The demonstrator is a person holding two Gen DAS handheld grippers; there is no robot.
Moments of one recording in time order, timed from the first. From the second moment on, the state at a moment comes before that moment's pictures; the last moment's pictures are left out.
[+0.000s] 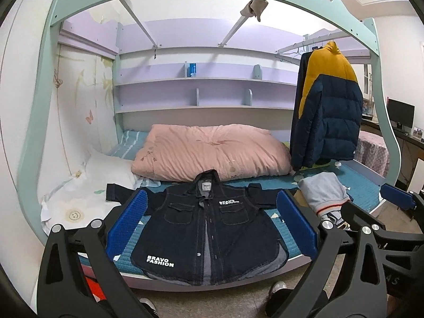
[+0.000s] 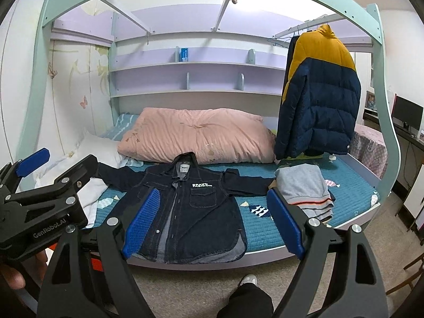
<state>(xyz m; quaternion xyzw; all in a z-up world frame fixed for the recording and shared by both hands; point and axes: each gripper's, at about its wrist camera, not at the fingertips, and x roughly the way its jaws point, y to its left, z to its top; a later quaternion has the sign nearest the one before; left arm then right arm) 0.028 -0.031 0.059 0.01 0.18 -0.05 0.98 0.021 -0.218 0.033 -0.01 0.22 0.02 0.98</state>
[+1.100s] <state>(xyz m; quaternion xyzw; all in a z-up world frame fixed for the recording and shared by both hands) 0.028 -0.030 0.060 0.02 0.18 -0.05 0.98 0.018 -0.221 0.032 0.00 0.22 0.02 0.97</state>
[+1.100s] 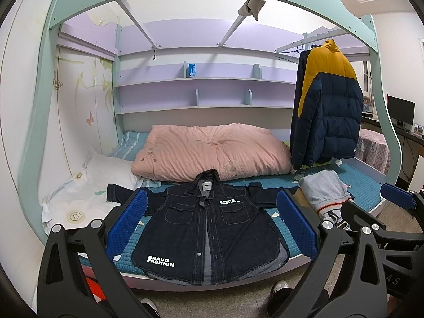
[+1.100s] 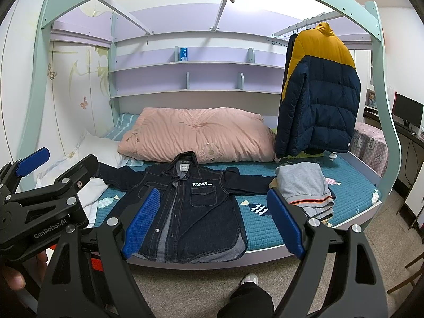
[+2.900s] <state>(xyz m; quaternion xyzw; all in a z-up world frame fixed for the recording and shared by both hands) 0.033 -0.025 0.055 0.02 0.18 -0.05 0.98 0.020 -0.224 0.032 0.00 0.22 0.02 0.97</state>
